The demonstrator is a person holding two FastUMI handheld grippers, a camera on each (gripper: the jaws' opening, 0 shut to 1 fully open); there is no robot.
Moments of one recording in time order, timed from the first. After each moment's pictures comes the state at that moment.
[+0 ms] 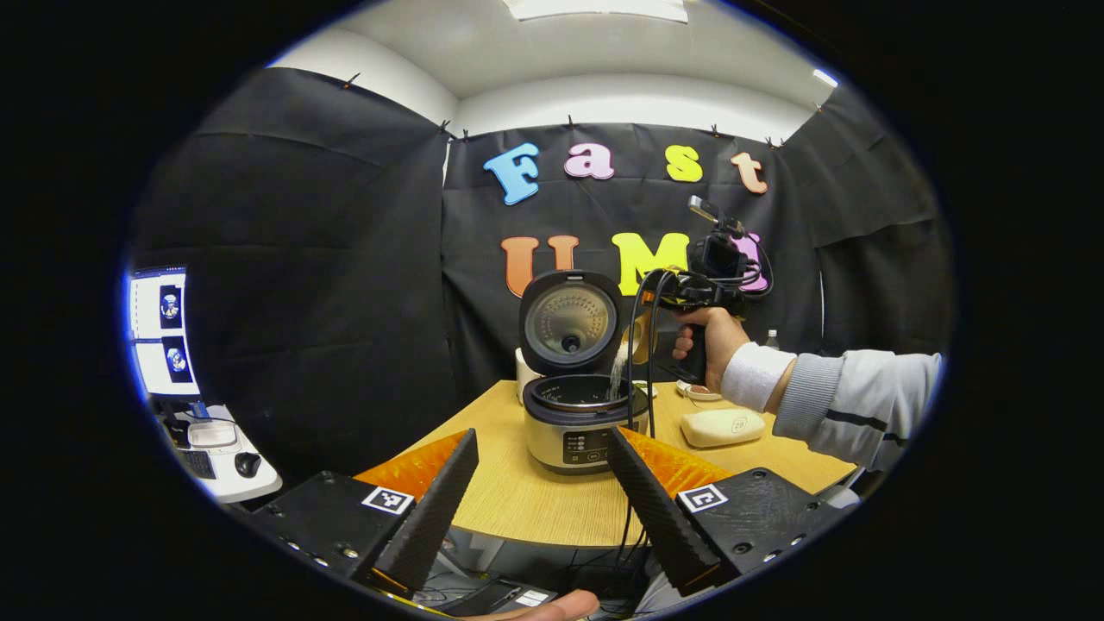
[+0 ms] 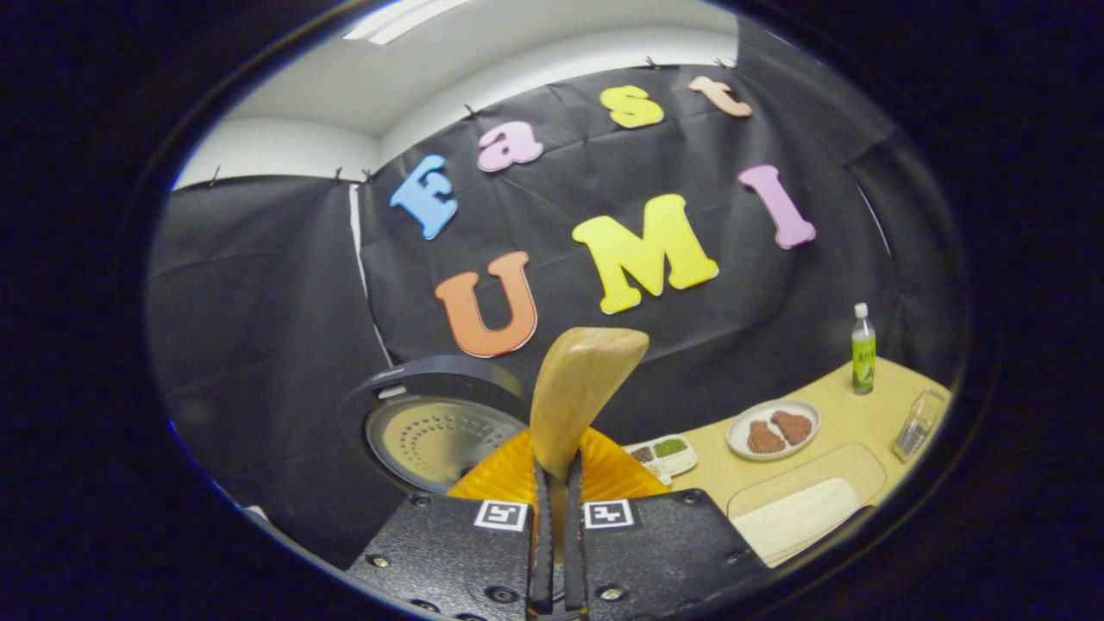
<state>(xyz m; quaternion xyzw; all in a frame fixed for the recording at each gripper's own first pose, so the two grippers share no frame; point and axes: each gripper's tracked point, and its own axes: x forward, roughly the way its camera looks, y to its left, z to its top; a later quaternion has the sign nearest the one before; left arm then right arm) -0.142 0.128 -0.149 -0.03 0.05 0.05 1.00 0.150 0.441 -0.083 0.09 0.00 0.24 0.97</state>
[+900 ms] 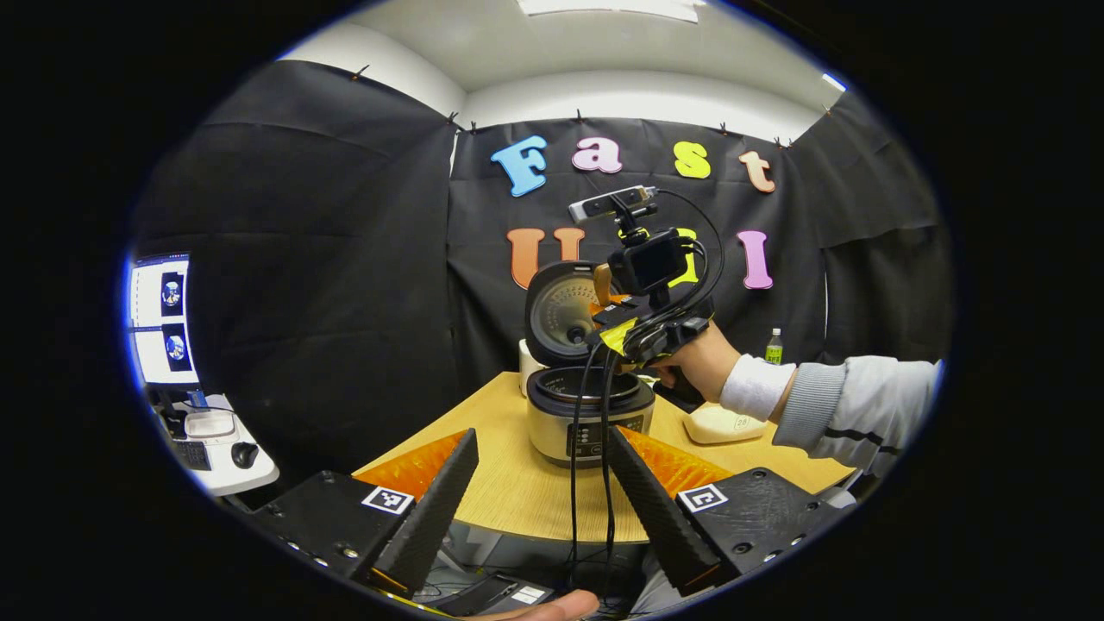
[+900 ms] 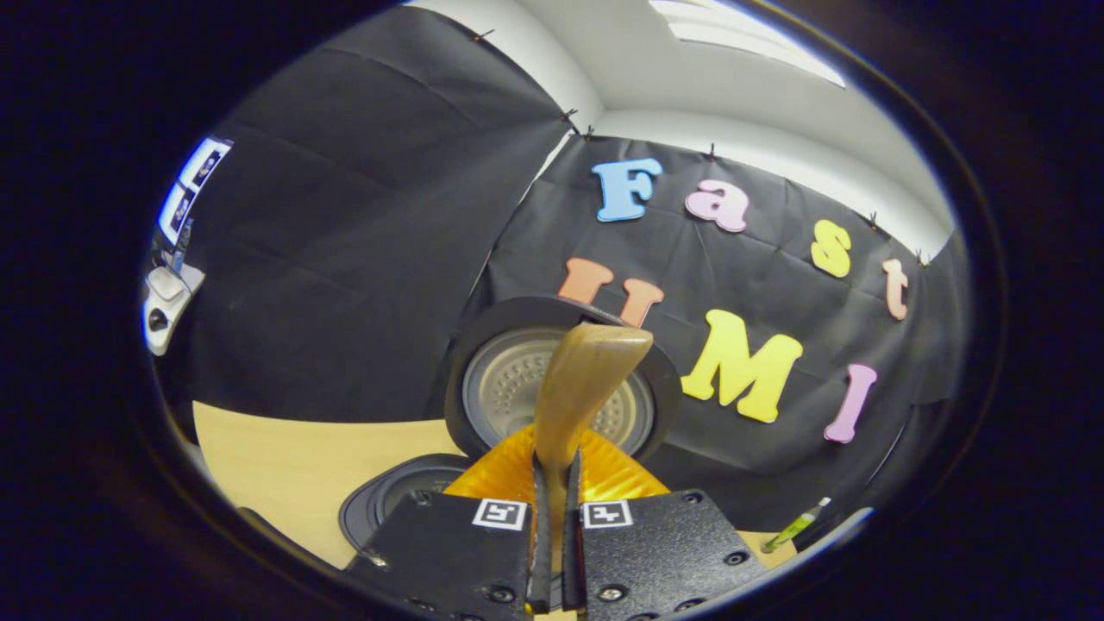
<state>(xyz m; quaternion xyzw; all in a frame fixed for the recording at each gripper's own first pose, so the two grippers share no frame) -0.144 0.130 -0.155 -0.04 0.06 0.05 1.00 0.091 0.527 -0.142 -0.26 -0.10 0.30 0.91</state>
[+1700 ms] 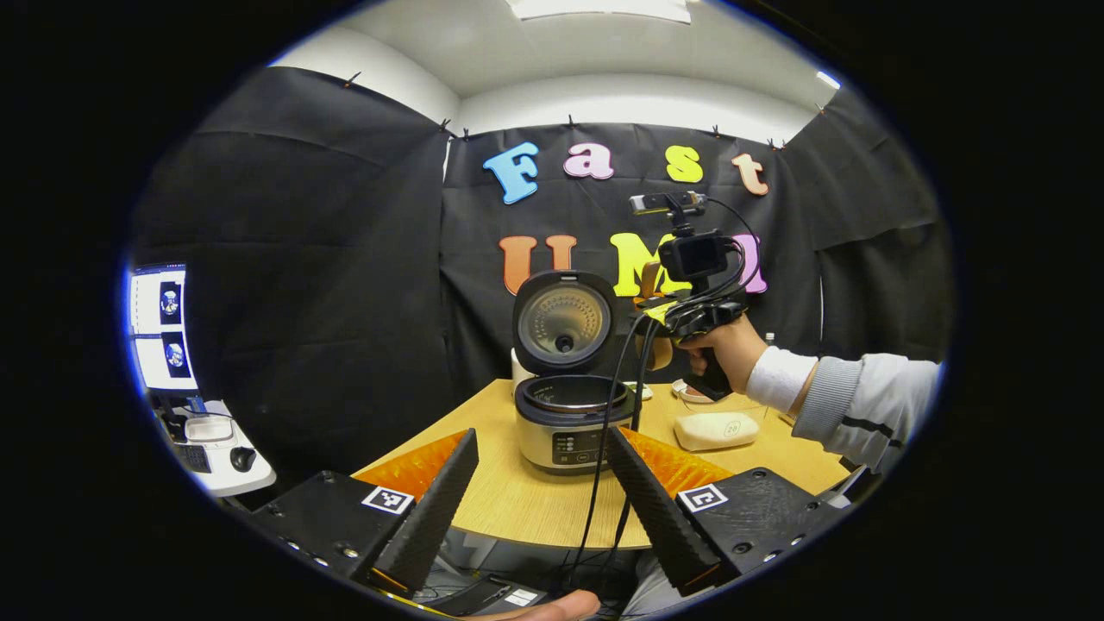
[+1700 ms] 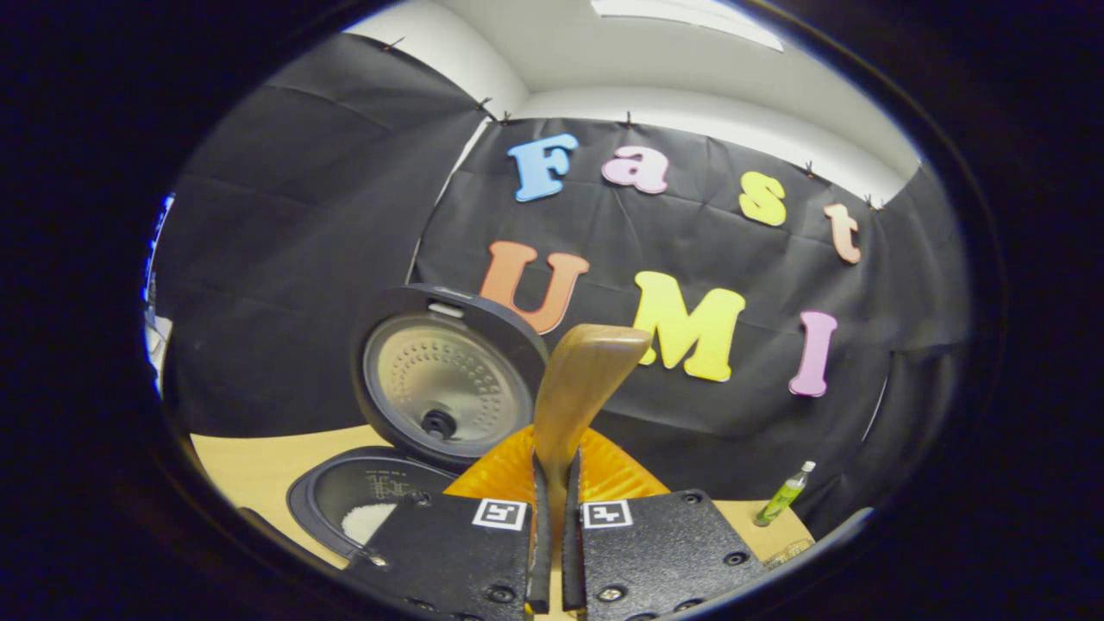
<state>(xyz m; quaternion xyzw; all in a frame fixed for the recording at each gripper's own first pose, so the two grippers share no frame) -0.143 0.128 -0.153 -0.04 0.05 0.04 1.00 0.146 0.413 -0.093 -0.15 -0.05 0.22 0.96</state>
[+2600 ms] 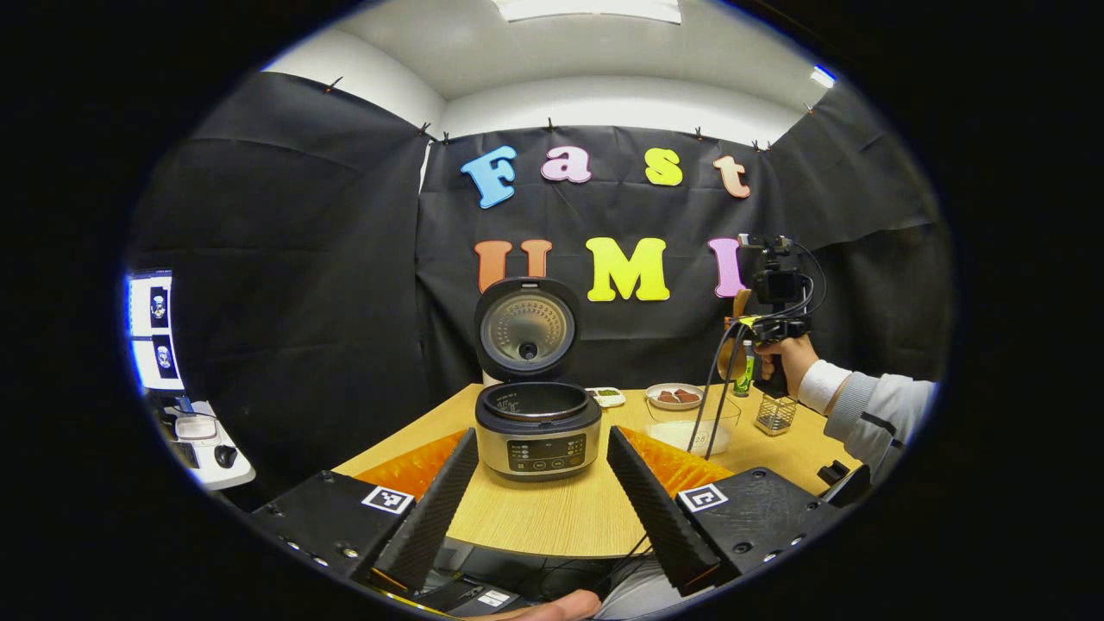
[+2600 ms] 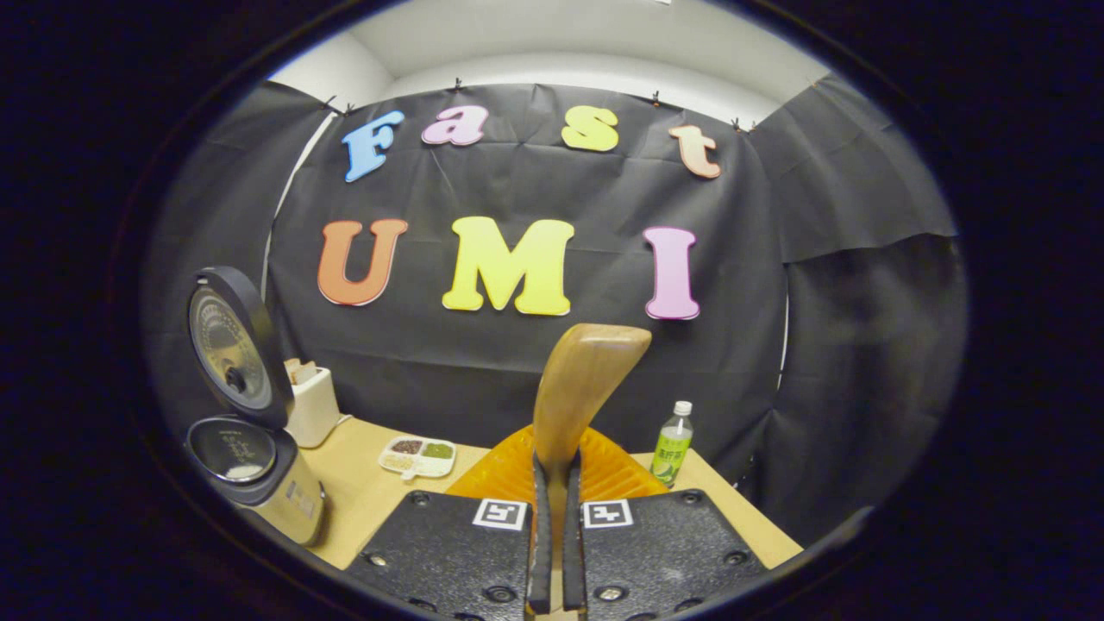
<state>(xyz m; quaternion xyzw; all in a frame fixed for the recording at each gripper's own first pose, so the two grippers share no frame) -0.131 0.079 -0.132 -0.04 0.03 0.02 1.00 0.252 0.128 -0.099 -0.07 -0.01 0.06 1.00</state>
